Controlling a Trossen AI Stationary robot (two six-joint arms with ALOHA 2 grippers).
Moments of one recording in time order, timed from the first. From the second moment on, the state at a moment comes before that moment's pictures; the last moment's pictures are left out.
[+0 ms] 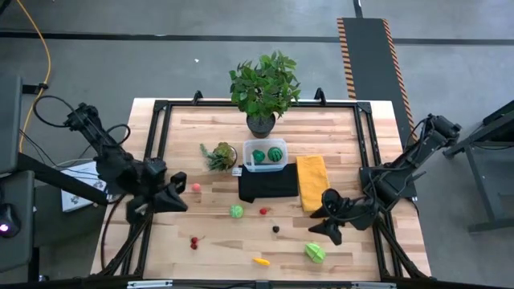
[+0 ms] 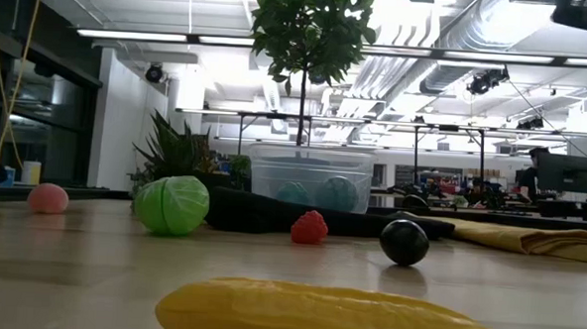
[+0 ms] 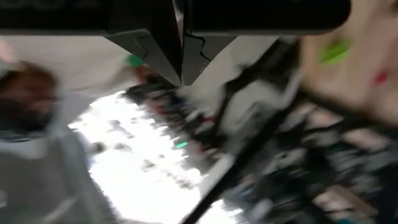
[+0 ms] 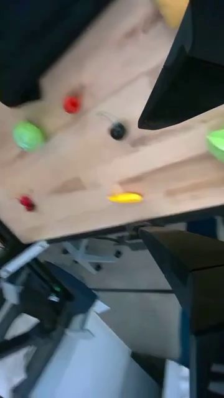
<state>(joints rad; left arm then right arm) -0.67 0.78 0.73 0.19 -0.36 -0.70 0.75 1.17 0.85 -0.33 0.38 1.10</state>
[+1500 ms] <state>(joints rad) -0.67 0.81 0.75 -0.01 -0.29 -0.88 0.76 1.67 1.48 -1.12 0.07 1.47</state>
